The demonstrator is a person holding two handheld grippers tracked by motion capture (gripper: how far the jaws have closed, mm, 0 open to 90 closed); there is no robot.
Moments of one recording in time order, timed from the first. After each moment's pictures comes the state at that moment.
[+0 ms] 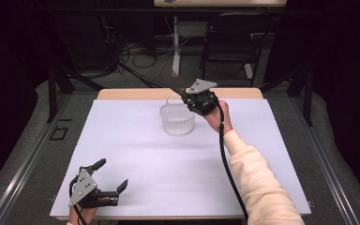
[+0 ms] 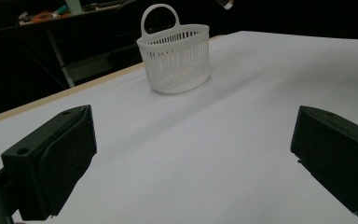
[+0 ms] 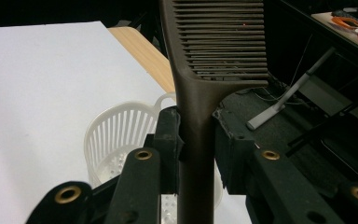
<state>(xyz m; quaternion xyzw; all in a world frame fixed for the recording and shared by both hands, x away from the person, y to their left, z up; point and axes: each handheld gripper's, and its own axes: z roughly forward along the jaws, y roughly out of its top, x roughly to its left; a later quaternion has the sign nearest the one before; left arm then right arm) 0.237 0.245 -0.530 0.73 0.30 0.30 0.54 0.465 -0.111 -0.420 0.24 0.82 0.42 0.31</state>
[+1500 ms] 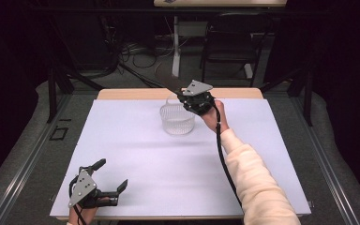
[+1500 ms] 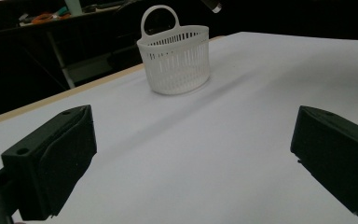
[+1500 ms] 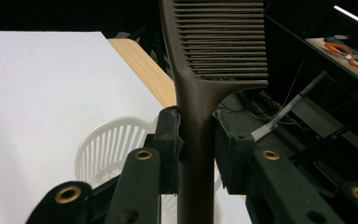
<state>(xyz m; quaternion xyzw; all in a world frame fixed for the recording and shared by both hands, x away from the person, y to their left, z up) 0.236 0.246 -0.529 0.73 0.30 0.30 0.54 0.471 -0.101 -0.428 0.21 0.81 0.44 0.34</state>
